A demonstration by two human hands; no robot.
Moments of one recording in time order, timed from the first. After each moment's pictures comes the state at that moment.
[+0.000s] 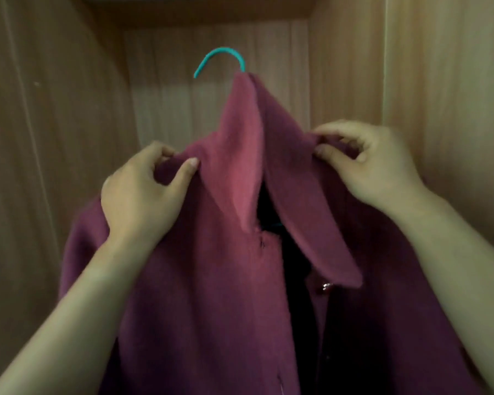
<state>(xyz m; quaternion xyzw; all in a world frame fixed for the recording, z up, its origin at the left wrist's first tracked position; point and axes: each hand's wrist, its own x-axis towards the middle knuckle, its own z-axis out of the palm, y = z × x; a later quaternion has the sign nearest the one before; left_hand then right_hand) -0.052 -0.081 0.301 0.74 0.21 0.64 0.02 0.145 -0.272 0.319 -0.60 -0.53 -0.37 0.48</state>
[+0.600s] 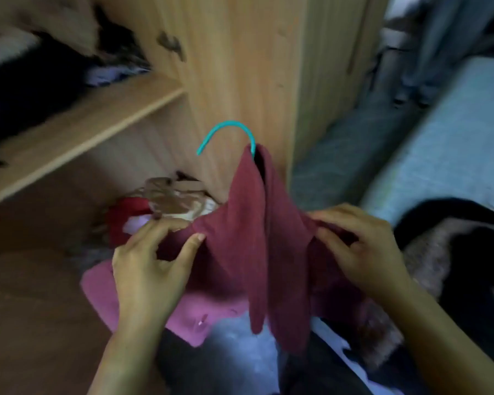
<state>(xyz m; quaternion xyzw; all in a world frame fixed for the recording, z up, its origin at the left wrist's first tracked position) -0.223 -0.263 -0.040 0.92 -0.02 0.24 0.32 -0.211 -0.536 -0.073 -0.86 -0.15 -0.21 0.43</state>
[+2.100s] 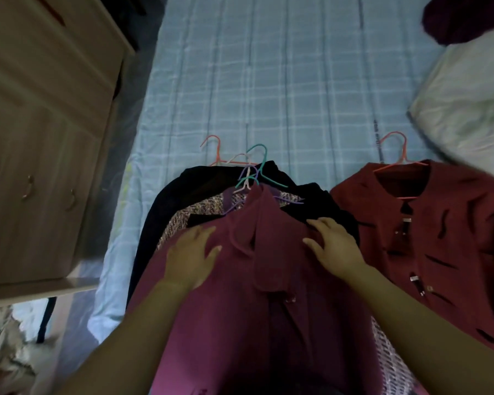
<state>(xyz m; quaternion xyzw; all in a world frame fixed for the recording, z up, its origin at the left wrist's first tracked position) -0.135 -0.955 -0.281 0.91 -0.33 -0.25 0.07 -0.329 -1.195 -0.323 -0.89 0.32 0.10 0.32</state>
